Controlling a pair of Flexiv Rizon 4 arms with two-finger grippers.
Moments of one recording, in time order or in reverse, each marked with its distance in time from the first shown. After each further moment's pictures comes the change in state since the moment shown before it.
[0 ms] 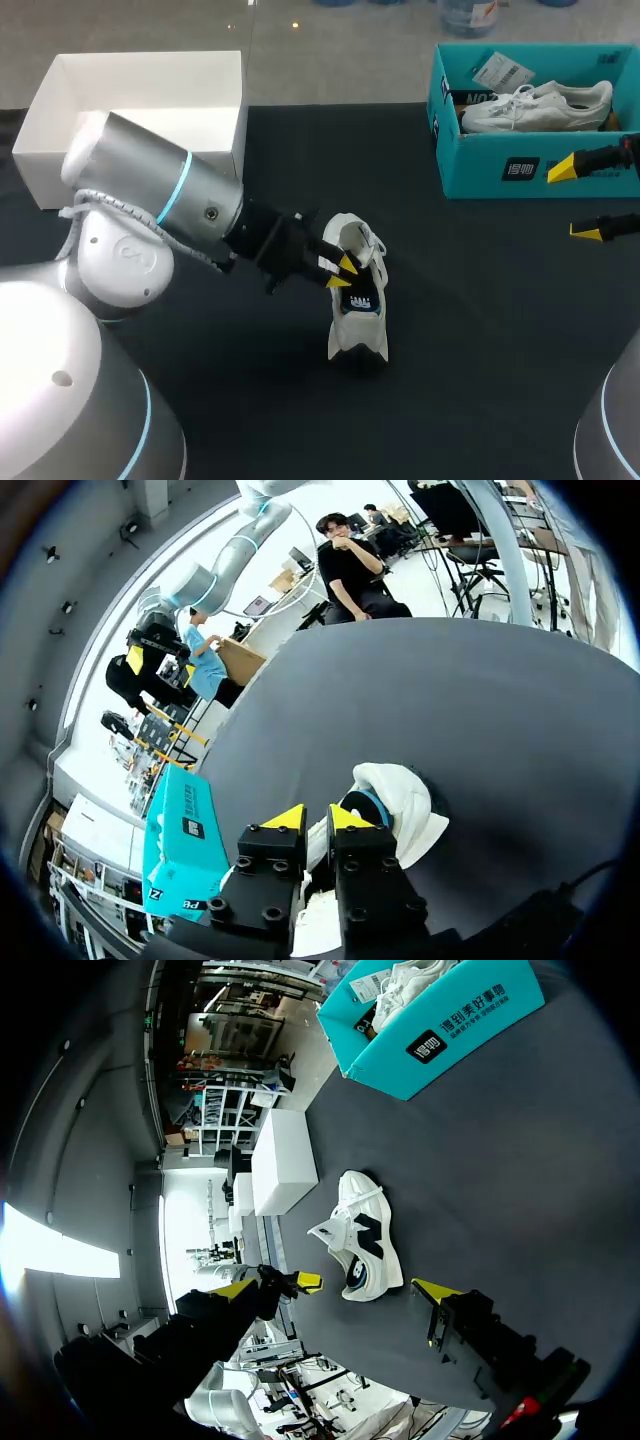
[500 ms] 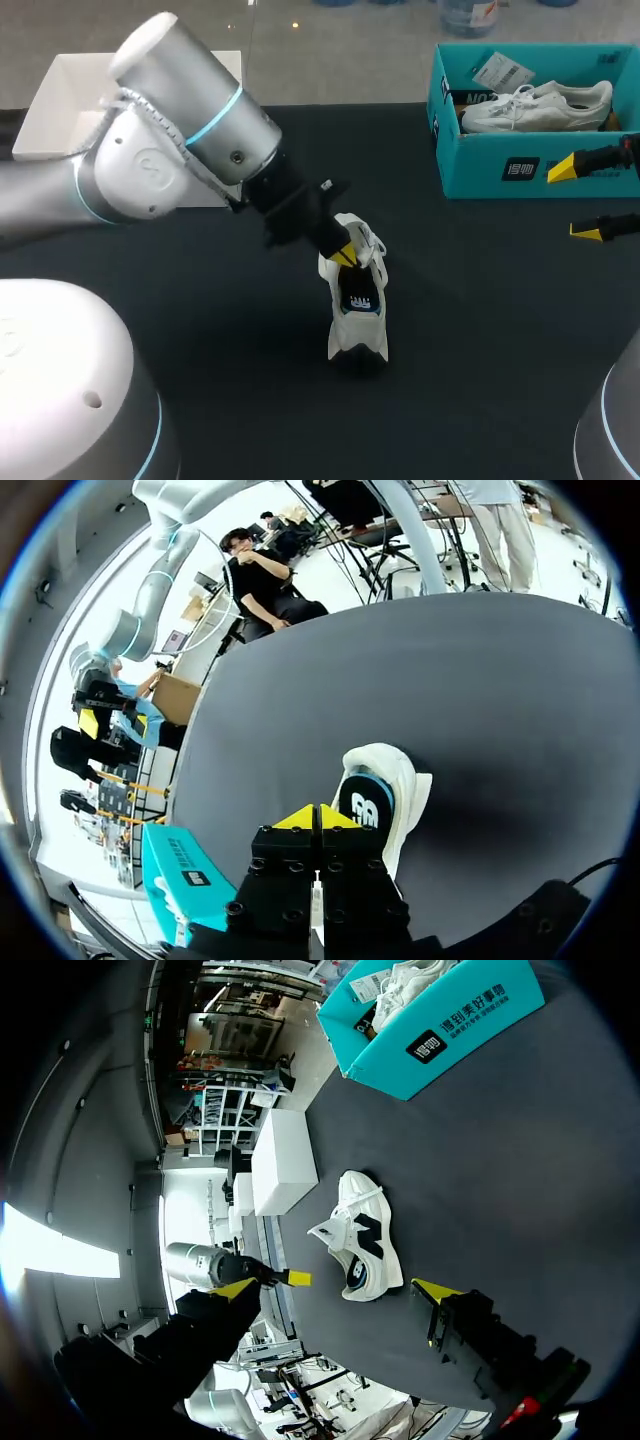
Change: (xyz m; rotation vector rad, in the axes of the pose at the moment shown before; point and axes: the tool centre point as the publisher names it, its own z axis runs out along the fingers) left arm -0.022 -0.003 -0.009 0.035 0.272 0.286; right arm 0.000 0.000 0.000 0.000 0.000 0.000
